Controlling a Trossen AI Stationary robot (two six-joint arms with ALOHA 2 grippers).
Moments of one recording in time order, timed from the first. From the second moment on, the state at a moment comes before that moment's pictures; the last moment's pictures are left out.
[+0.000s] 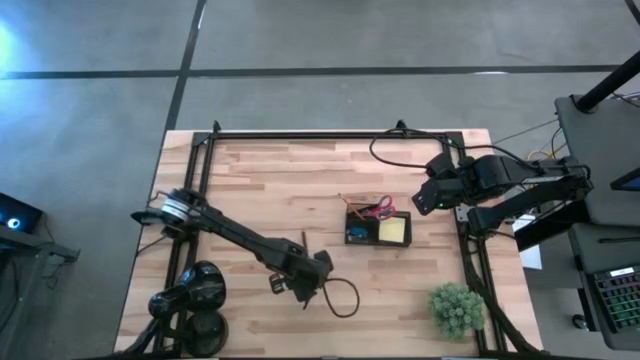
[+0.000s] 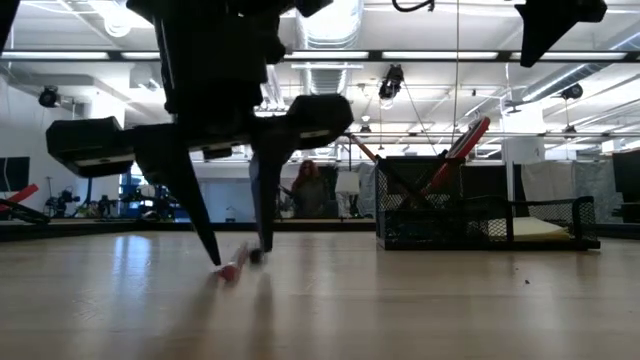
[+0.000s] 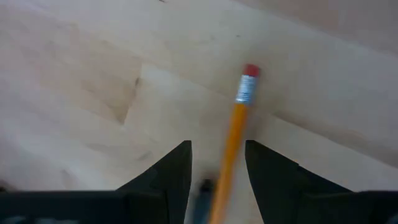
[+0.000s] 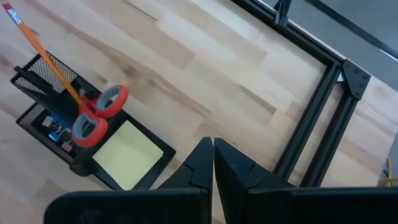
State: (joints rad) left arm -0.35 1.95 1.32 -0.58 -0.01 0.85; right arm 0.15 1.15 1.32 -1.57 0.52 1.05
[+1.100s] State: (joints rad) left arm -0.33 1.96 1.33 -0.61 0.01 0.75; right arm 0.15 1.15 1.31 -1.57 0.52 1.10
